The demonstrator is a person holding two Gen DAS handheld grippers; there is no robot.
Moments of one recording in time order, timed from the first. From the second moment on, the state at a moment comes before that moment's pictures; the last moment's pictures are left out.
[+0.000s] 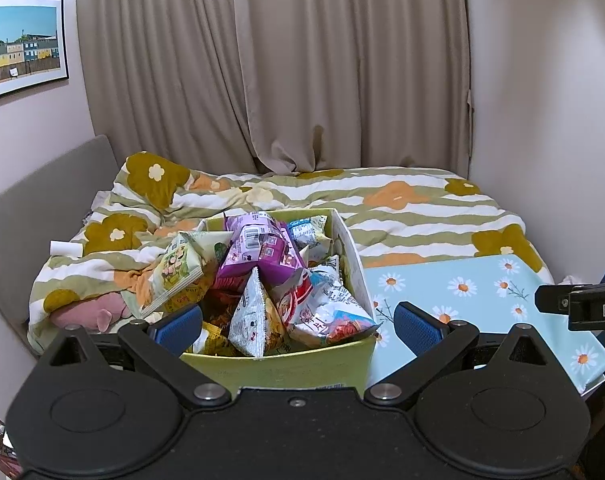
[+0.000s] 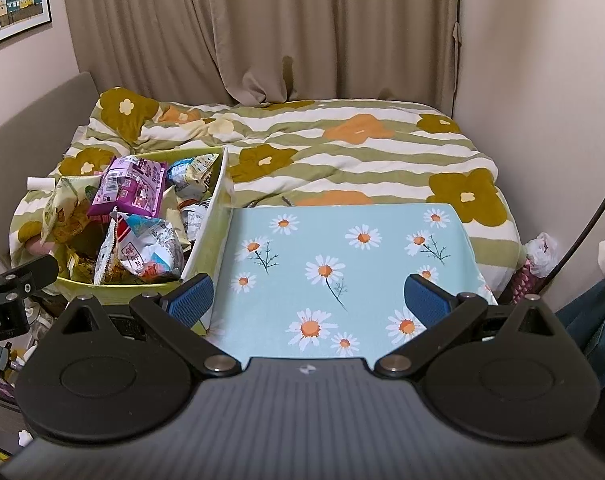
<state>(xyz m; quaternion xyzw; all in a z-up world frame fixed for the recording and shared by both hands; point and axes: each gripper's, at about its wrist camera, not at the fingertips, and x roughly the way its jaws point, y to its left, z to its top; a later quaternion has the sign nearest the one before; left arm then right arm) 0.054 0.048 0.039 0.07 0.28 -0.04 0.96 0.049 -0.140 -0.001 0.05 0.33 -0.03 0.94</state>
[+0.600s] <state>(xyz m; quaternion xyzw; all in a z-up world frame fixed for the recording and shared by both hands) 0.052 0.050 0.041 0.07 0.28 -0.04 0.96 0.050 -0.138 0.000 0.05 0.33 -0.03 0.94</state>
